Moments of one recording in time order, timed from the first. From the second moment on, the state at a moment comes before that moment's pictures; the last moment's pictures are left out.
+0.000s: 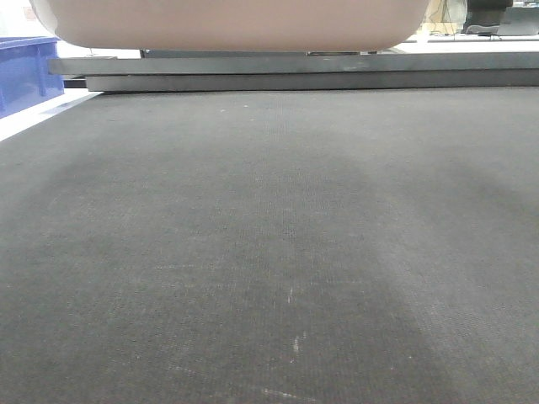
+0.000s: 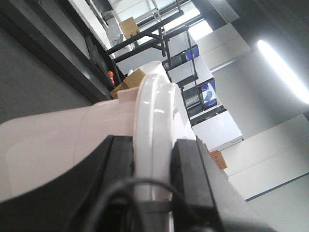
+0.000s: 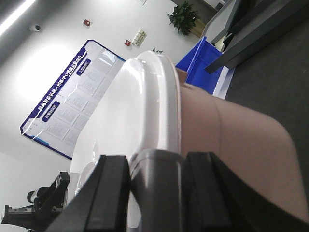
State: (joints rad) left arm 0.05 1.33 -1.09 -1.84 0.90 0.80; right arm -0.02 1.30 -1.02 1.84 0.81 -0.89
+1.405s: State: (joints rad) left arm 0.04 1.33 -1.09 -1.82 0.91 0.80; right arm -0.01 1.30 -1.02 1.80 0.71 -0.89
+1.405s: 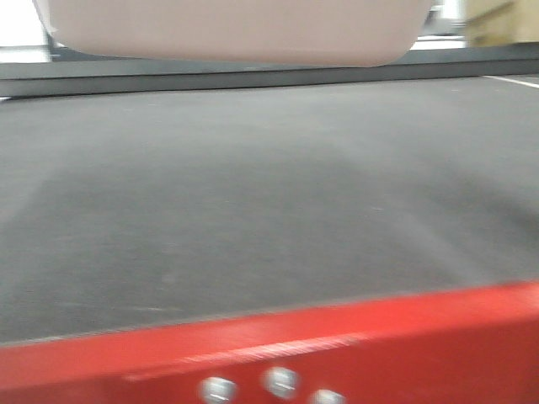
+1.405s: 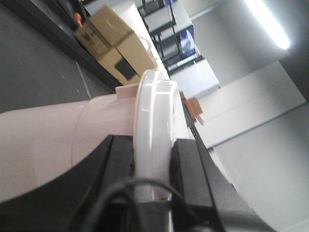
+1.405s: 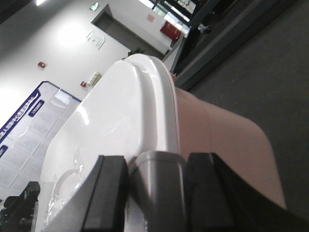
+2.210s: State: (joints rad) left arm 0.03 1.33 -1.09 -1.81 0.93 0.79; right arm -0.01 1.30 -1.02 1.80 0.66 -0.89
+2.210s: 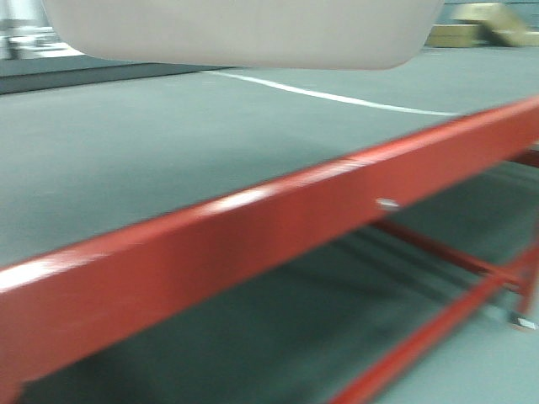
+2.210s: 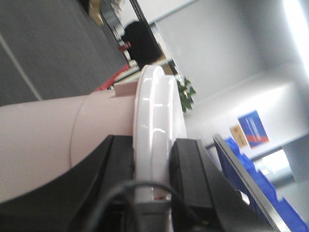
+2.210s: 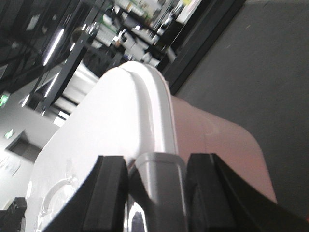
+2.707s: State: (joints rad) left arm 0.03 1.33 -1.09 -1.81 0.93 0.79; right arm -0.01 1.30 -1.02 1.80 0.66 -0.89
